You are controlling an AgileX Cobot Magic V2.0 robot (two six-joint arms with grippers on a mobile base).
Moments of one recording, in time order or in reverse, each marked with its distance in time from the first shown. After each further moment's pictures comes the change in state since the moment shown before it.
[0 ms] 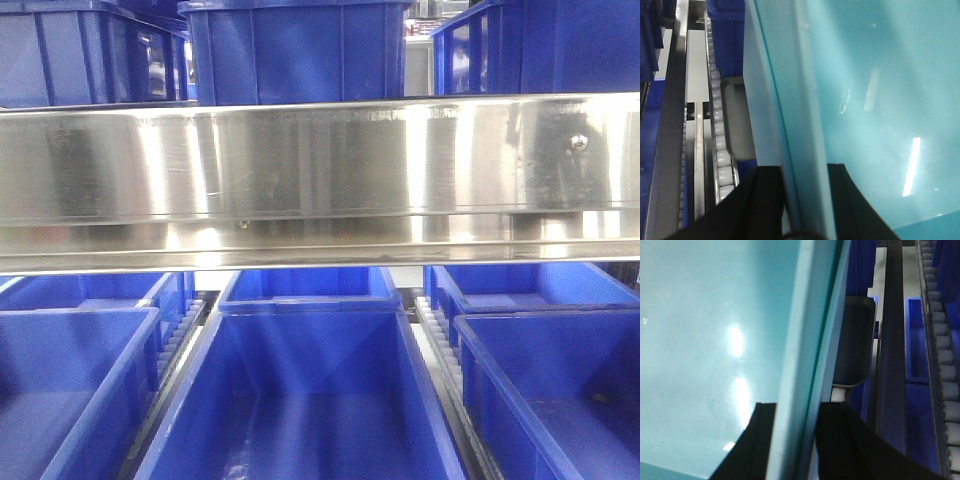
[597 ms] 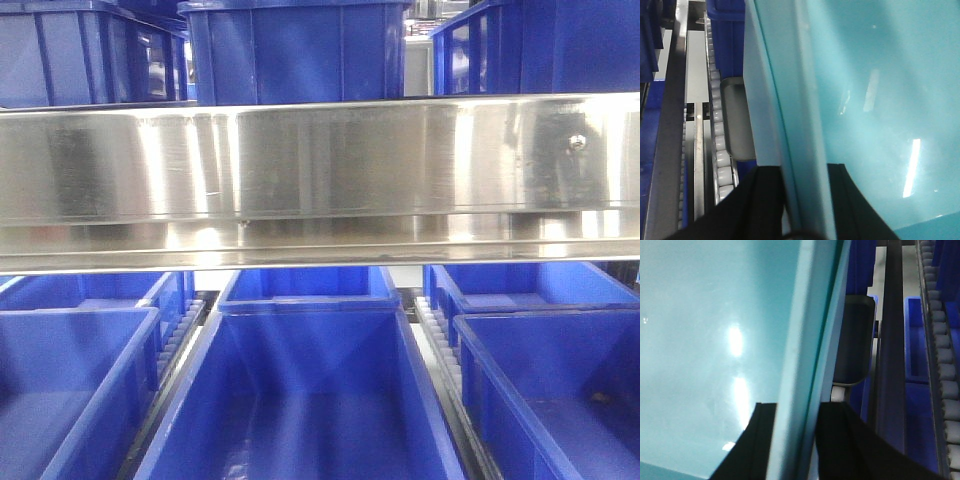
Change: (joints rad) left arm 0.000 0.000 0.000 0.000 -0.002 0.000; right arm 0.000 0.000 0.000 0.000 0.001 0.000
